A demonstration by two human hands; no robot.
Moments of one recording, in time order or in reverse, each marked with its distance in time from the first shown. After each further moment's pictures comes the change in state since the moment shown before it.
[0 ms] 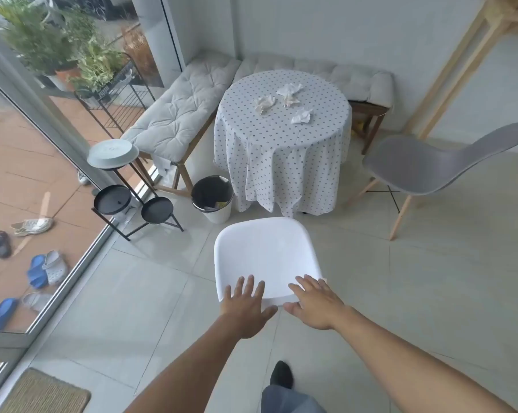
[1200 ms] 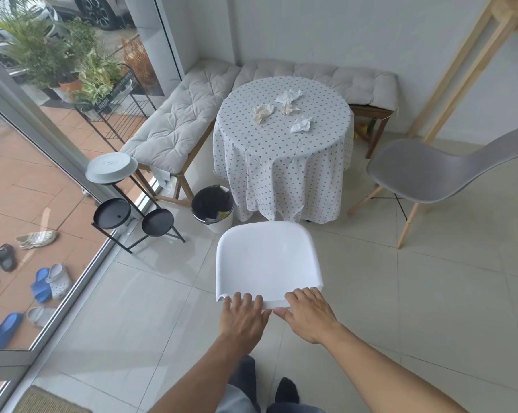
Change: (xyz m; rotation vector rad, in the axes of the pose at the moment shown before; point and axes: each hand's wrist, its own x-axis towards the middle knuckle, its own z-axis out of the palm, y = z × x) left_hand 0.037 0.004 -0.009 0.192 0.241 -0.030; right_hand 0.037 -0.002 -0.013 -0.120 0.288 -0.050
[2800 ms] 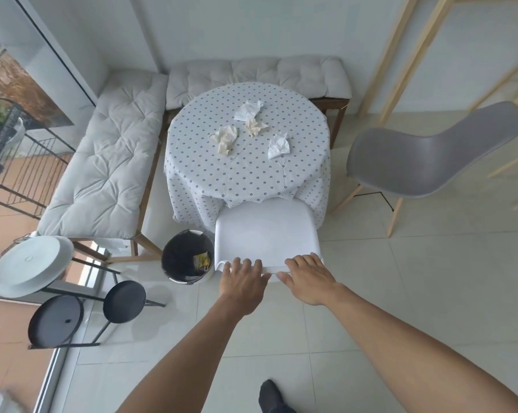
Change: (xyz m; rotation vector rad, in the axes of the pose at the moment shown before) left_hand 0.341 -0.160 -0.126 0.045 0.000 0.305; right_hand 0.310 0.049 -0.107 0.169 -0.065 0.331
